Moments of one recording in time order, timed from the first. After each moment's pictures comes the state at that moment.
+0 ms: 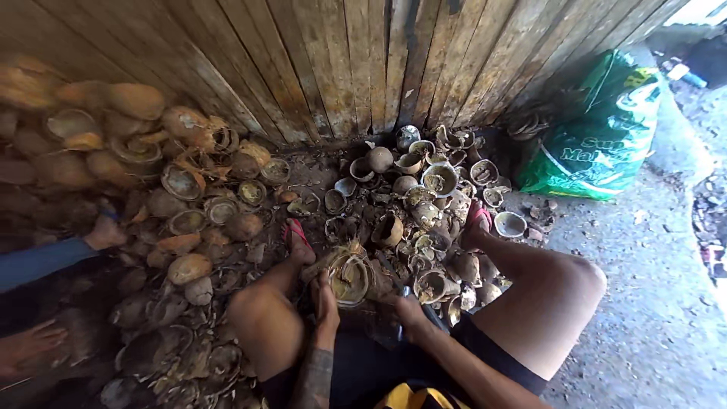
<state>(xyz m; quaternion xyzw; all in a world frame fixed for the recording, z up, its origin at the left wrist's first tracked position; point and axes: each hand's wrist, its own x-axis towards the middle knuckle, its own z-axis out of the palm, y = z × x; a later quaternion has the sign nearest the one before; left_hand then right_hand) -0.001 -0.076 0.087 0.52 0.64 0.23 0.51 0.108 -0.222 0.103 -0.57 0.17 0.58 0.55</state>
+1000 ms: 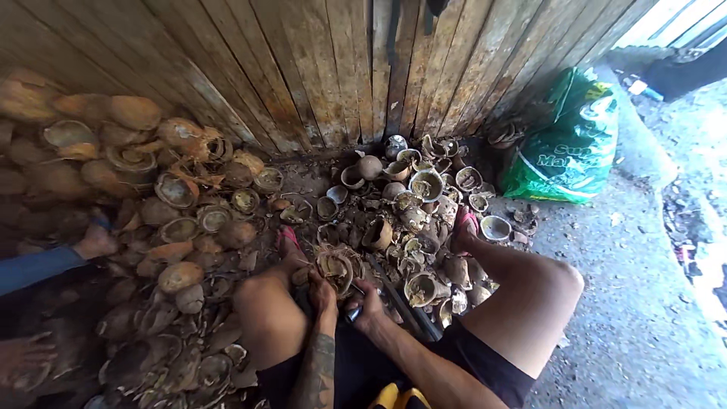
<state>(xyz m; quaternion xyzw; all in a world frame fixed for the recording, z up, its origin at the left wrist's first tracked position) 0.024 -0.082 0.085 0.52 0.74 0.14 0.41 0.070 -0.168 0.088 -0.29 0.35 0.55 0.70</state>
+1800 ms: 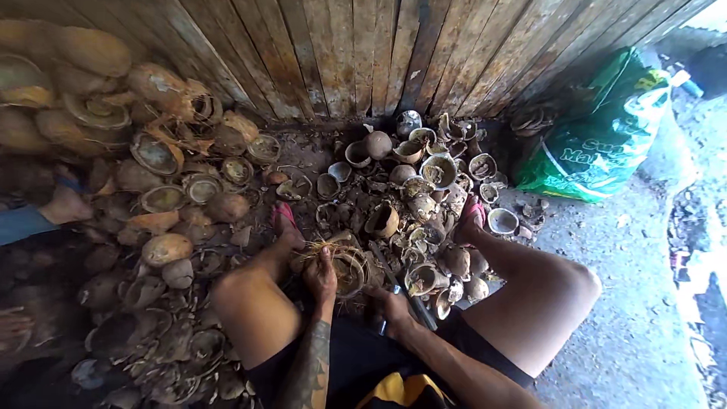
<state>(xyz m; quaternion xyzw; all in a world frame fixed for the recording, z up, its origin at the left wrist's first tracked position) 0.016 -0.065 0.044 0.68 0.57 0.33 0.33 0.090 -0.221 0.080 -0.56 0.23 0.54 0.58</state>
